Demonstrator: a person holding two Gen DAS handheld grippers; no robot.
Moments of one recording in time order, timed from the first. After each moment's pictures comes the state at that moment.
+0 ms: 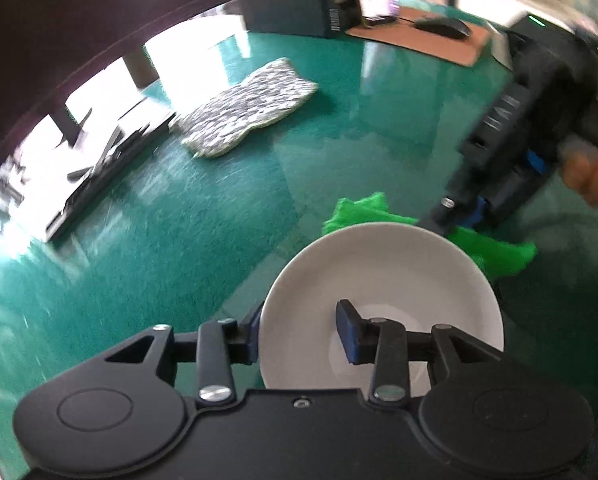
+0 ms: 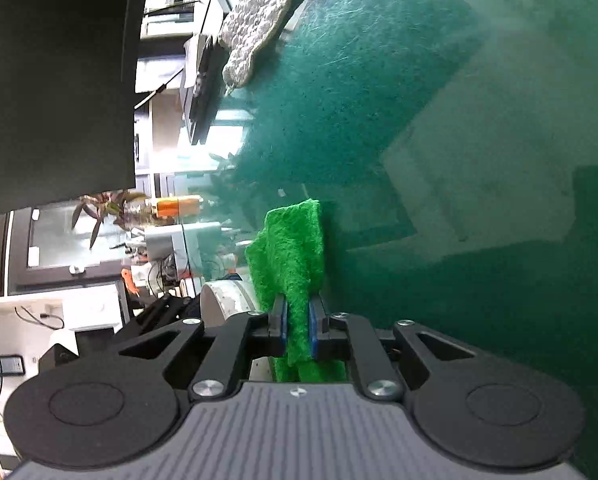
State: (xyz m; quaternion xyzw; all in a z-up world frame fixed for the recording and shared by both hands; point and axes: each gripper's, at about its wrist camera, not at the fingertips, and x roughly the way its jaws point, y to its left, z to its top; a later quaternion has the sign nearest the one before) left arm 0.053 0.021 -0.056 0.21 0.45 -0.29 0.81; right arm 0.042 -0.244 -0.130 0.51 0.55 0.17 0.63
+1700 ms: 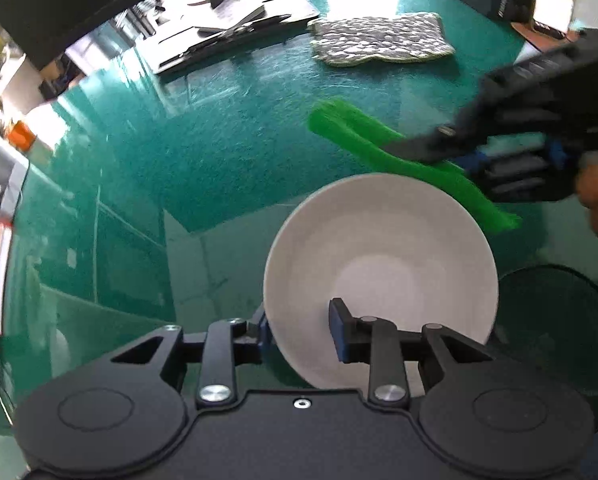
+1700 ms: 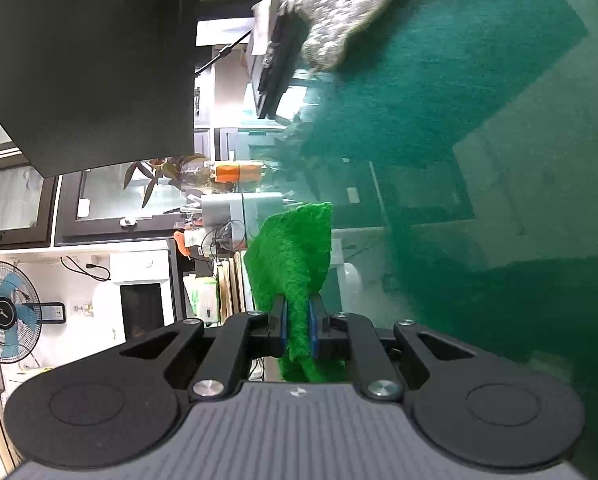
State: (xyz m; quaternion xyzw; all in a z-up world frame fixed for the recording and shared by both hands) left arm 0.019 -0.001 -0.049 0.15 0.56 -0.07 0.81; right arm 0.082 -0.240 -0.133 0.51 0.56 0.30 0.58
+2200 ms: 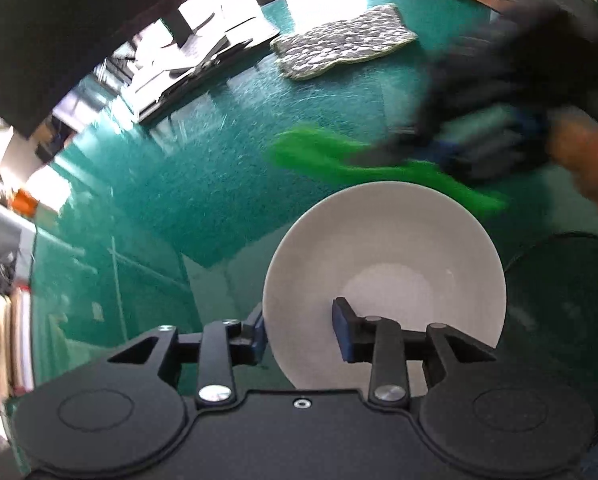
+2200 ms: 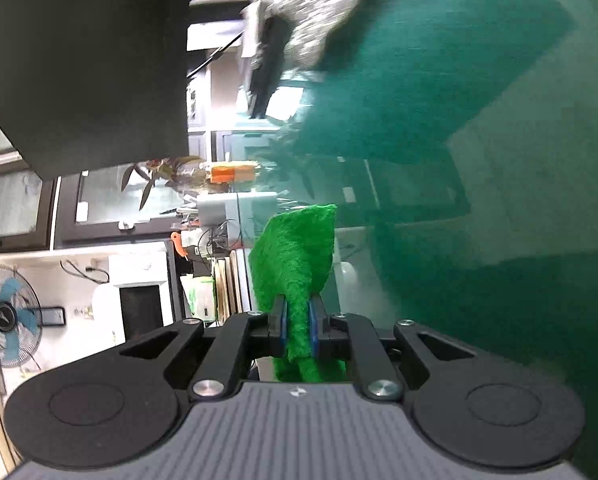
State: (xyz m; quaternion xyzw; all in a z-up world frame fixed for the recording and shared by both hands) left arm 0.001 -0.019 -0.052 0.26 0.51 -0.09 0.81; right arm 0.110 -0.205 -0.140 0.50 0.56 0.30 0.59
